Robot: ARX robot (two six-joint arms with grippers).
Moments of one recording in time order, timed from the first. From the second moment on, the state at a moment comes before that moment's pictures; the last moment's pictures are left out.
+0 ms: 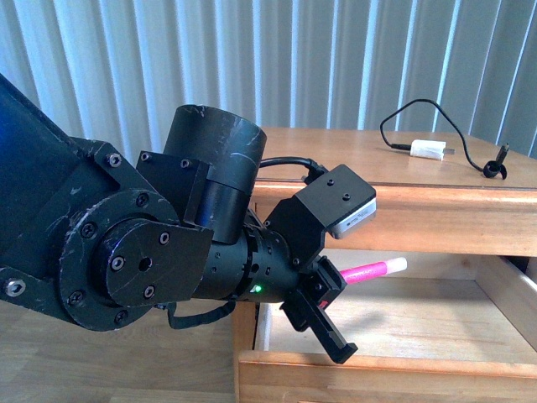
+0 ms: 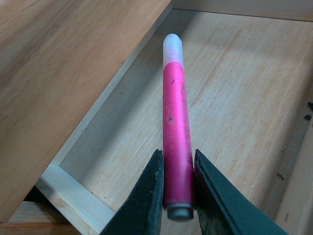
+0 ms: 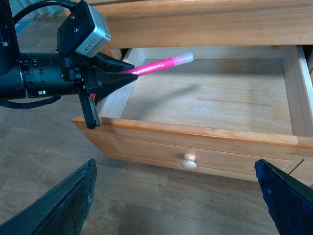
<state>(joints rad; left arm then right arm) -0.48 2.01 1.16 0.42 0.31 0.57 0.25 0.56 0.43 -0.25 -0.05 0.19</state>
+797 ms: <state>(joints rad) -0.26 1.37 0.55 0.71 -0.13 0.23 0.25 0.56 0.43 -0.25 -0.05 0.19</state>
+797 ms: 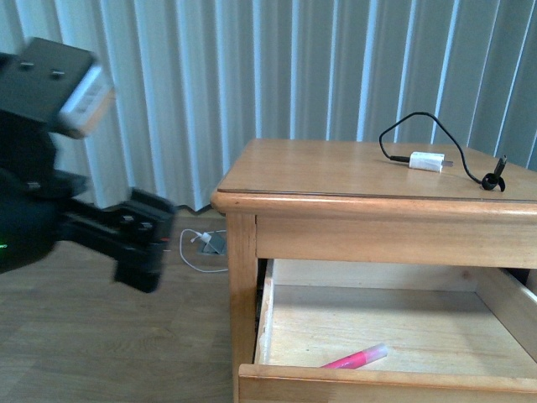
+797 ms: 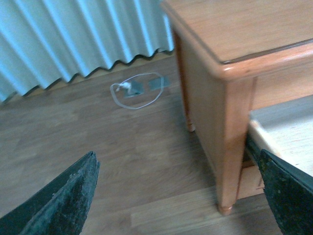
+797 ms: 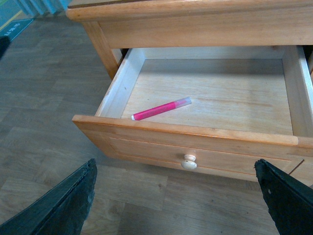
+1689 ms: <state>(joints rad) 0.00 0.38 0.02 0.38 0.00 -0.02 0.25 0.56 0.43 -0.25 -0.05 0.19</state>
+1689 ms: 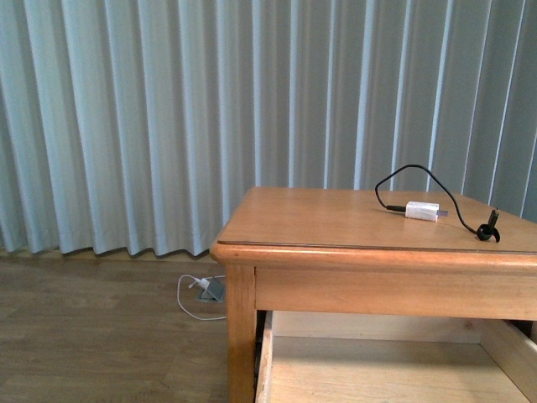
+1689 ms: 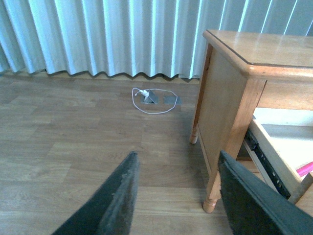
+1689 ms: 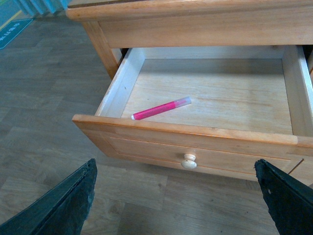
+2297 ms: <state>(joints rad) 0.00 0.10 0.02 0.08 0.00 -0.01 0.25 0.56 0.43 -0.25 -0.05 0.19</state>
